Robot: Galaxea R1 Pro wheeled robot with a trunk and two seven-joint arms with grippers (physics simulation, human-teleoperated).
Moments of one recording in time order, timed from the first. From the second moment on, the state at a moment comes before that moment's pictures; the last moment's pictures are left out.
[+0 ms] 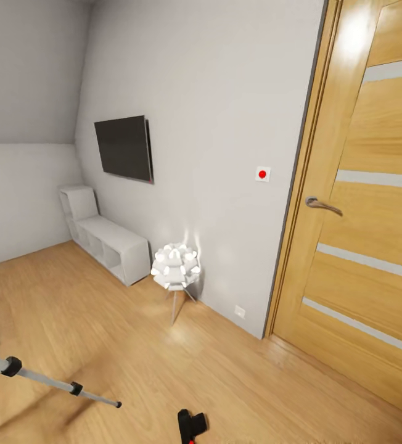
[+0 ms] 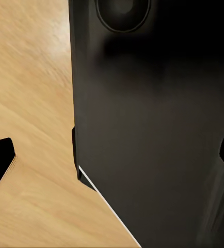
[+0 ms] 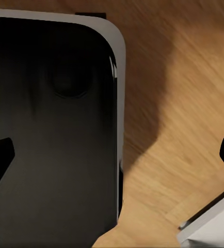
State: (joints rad) left arm 0.04 0.02 0.00 -0.02 0.02 0.02 0.00; right arm -0.05 -0.07 0.01 0.08 0.00 -0.11 0.02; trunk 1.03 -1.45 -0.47
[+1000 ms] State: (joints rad) left arm 0.04 0.02 0.00 -0.02 0.02 0.02 0.00; right arm -0.05 -0.07 0.01 0.08 0.00 -0.11 0.02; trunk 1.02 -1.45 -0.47
